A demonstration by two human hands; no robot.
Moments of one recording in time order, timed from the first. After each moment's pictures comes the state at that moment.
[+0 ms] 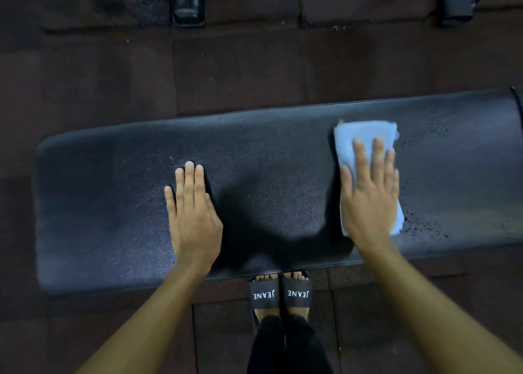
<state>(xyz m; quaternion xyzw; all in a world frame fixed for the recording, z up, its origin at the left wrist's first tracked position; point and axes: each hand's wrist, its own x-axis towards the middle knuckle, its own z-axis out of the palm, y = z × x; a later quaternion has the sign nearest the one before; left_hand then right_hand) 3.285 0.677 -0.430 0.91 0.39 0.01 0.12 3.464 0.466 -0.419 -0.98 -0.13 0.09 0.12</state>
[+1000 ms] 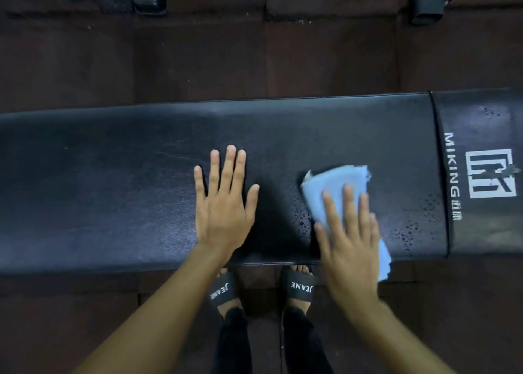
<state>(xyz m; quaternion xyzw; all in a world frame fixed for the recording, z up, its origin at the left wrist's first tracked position) 3.422 0.502 -0.434 0.95 0.29 -0.06 0.07 3.490 0.289 -0.415 -0.96 -0.25 0.12 0.08</state>
